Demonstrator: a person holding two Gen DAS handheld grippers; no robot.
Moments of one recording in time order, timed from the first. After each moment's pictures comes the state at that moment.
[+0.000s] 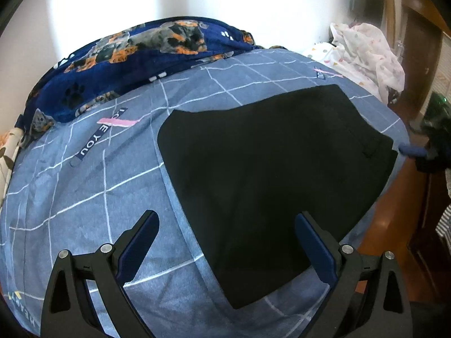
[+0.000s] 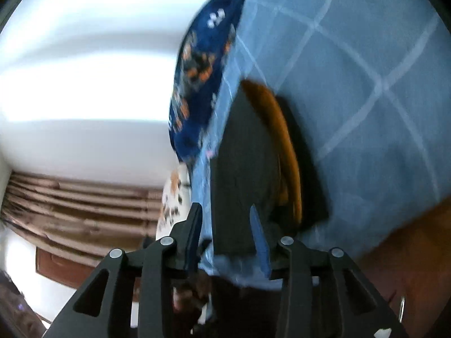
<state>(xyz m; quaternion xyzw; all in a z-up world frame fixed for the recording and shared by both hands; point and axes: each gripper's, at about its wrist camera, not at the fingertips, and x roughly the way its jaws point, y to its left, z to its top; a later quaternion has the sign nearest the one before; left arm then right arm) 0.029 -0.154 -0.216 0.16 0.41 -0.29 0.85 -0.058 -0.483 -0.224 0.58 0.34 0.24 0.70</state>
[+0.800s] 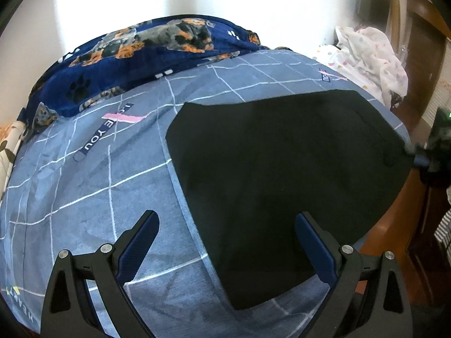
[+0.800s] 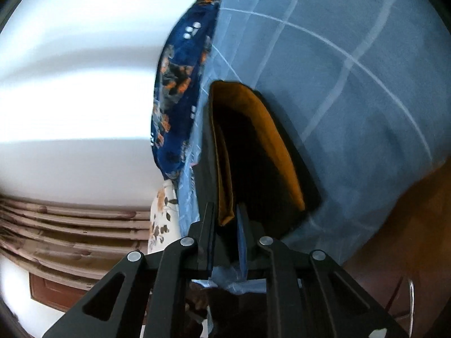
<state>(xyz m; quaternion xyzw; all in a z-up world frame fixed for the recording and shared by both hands) 0.032 -0.147 -0.217 0.15 0.41 -0.29 0.85 -0.070 -0.469 -0.226 0.61 0.34 0.16 0.70</state>
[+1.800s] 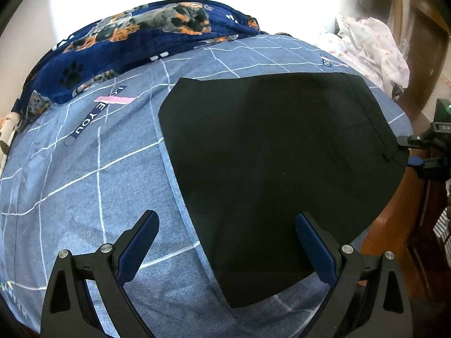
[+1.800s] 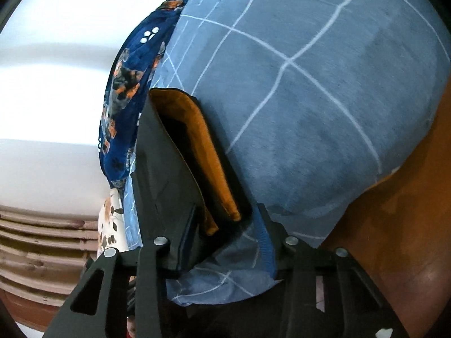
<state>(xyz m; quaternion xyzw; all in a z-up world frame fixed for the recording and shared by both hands) 0.031 -0.149 -0.237 0.15 0.44 -0.28 0.84 -0.069 -0.472 -0.231 0.55 0.39 0.04 0.74</state>
